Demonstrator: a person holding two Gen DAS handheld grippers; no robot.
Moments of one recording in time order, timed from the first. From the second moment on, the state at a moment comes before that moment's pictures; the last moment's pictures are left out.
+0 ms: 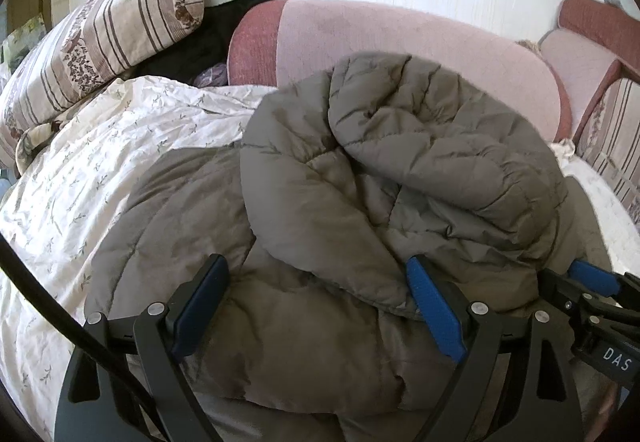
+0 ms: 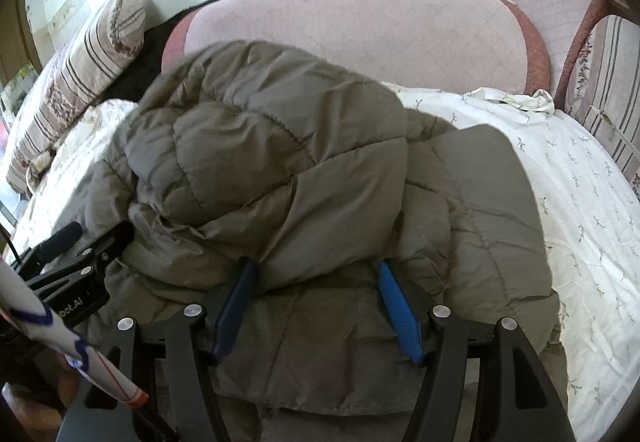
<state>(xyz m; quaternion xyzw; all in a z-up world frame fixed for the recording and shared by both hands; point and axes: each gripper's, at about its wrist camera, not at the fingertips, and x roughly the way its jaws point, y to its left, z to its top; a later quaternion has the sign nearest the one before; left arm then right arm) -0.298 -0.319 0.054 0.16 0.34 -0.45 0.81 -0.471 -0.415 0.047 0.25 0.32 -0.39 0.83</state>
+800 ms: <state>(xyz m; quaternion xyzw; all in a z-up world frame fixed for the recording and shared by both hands) -0.404 -0.231 0.126 0.18 0.28 -0.50 0.80 -0.617 -0.262 0.069 0.28 0.31 -0.39 0.82</state>
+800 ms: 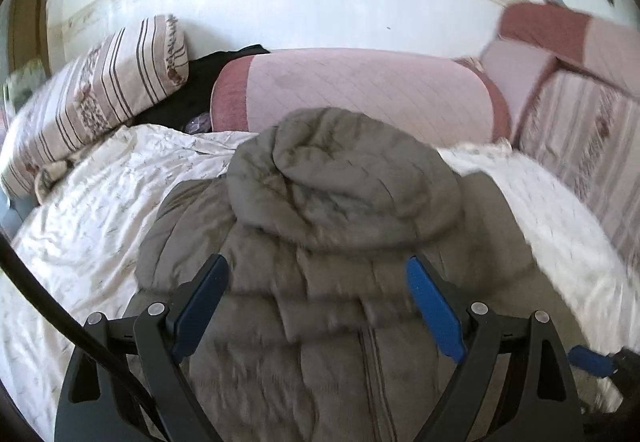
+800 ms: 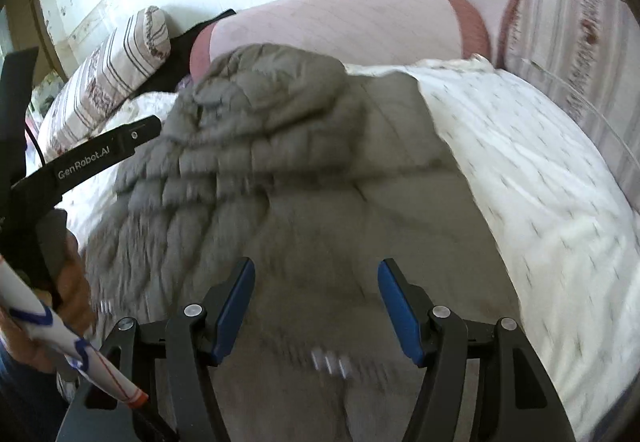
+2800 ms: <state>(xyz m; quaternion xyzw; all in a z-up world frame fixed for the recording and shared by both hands) -0.389 0.034 0.065 0.11 0.36 -0.38 0.85 -0.773 -0.187 0.032 0.33 0.20 -0.45 0.80</state>
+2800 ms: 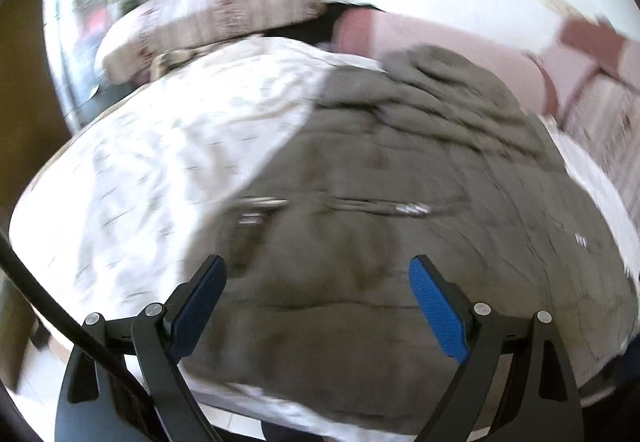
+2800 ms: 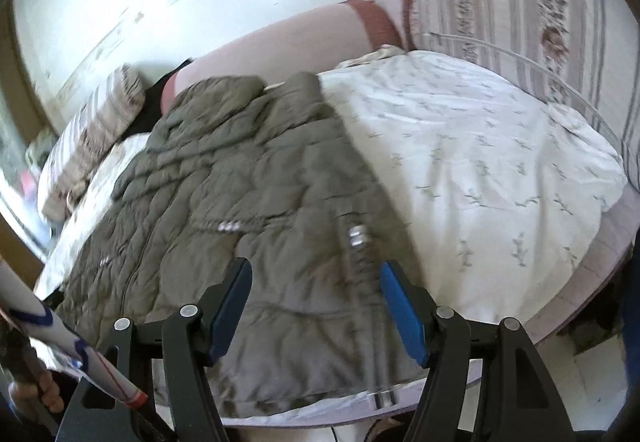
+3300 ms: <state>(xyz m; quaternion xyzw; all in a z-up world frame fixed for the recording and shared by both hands) -0.307 0.087 0.026 -0.04 0.47 -0.34 0.81 -0.839 -0.234 -0.018 0.53 0.11 -0.38 0.75</state>
